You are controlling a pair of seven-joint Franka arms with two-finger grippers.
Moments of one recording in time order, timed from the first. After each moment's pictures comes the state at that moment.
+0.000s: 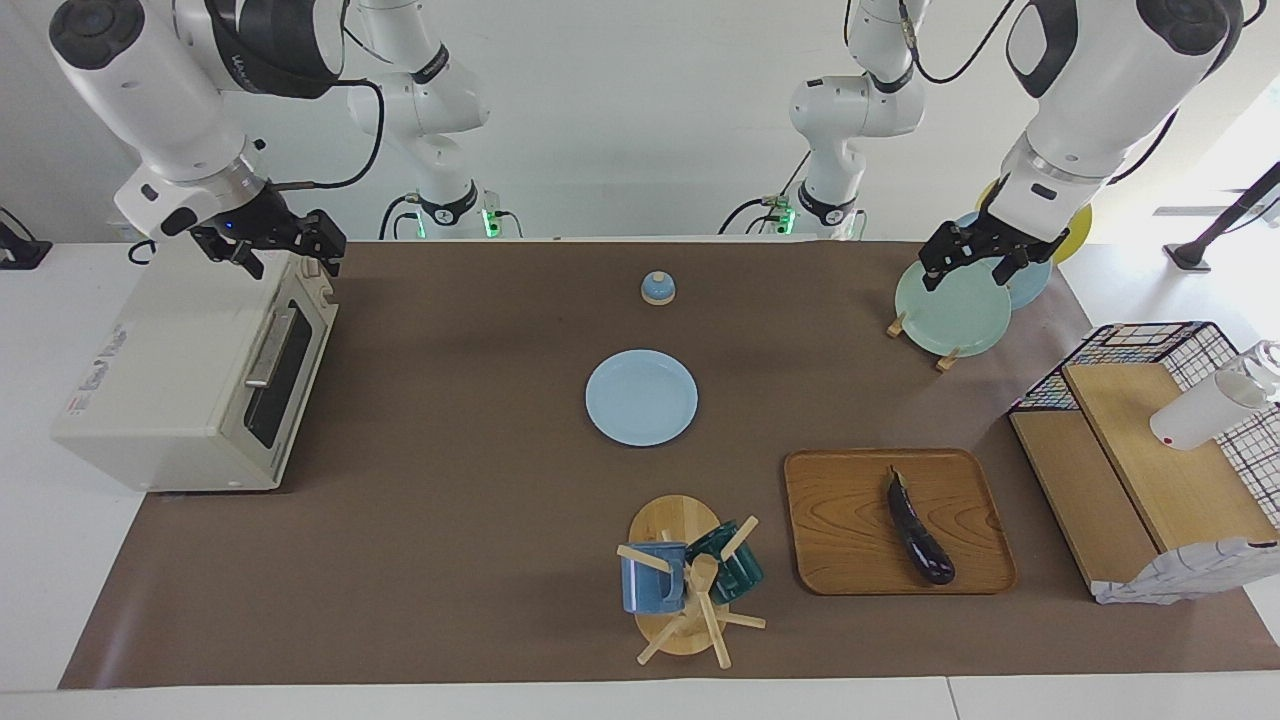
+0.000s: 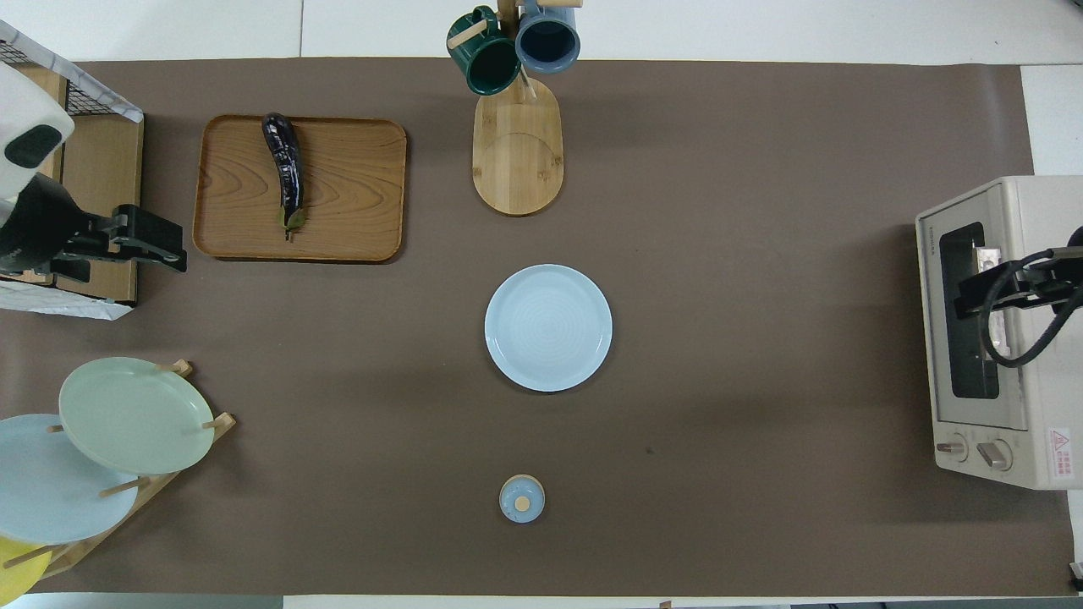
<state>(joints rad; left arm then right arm) -0.09 0.03 -0.06 -1.57 -0.02 1.50 -0.16 0.10 -0.03 -0.17 -1.68 -0.04 1.49 -0.10</state>
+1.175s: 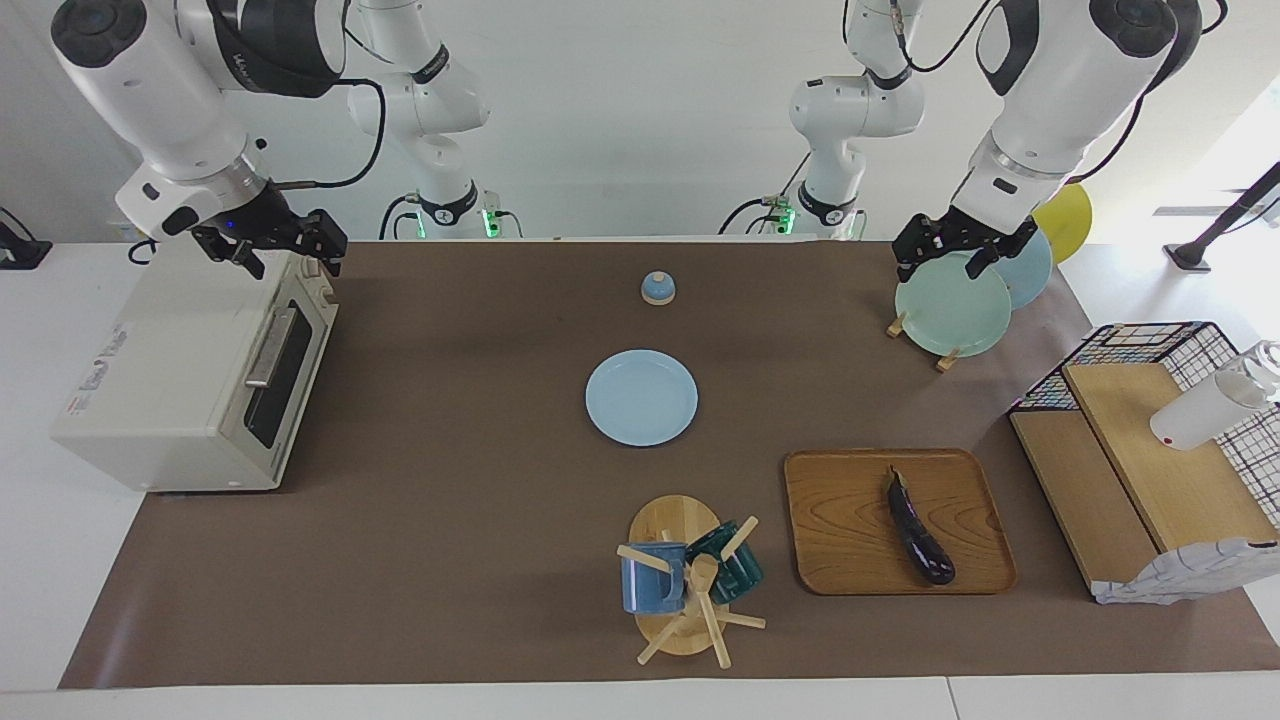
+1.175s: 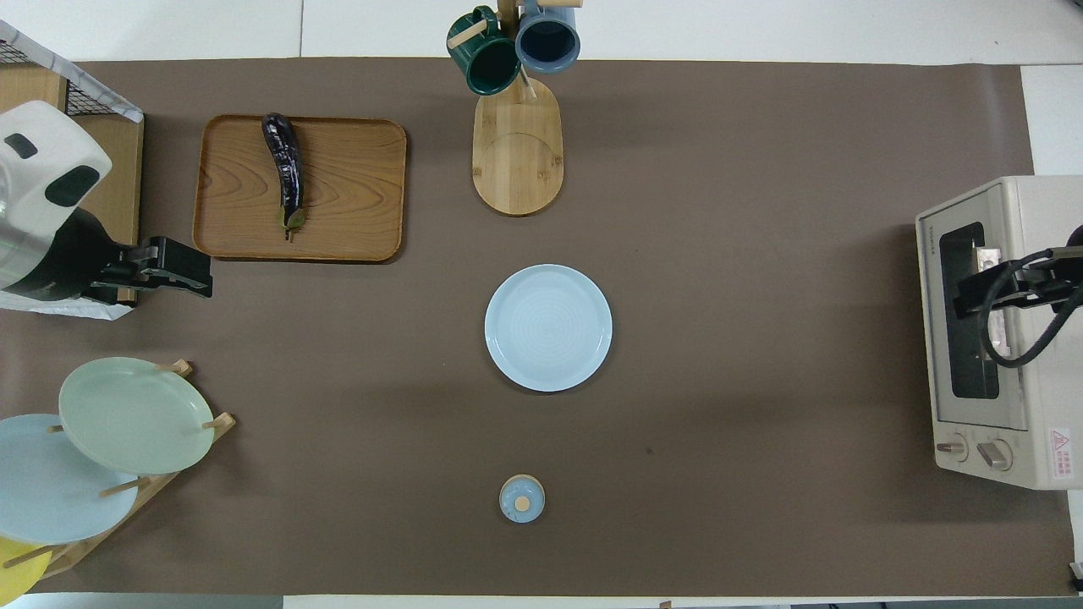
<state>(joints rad) -0.09 -0.03 -0.09 -1.65 -0.04 1.54 -0.16 0.10 -0.03 -0.17 -1.67 -0.04 1.49 -0.10</state>
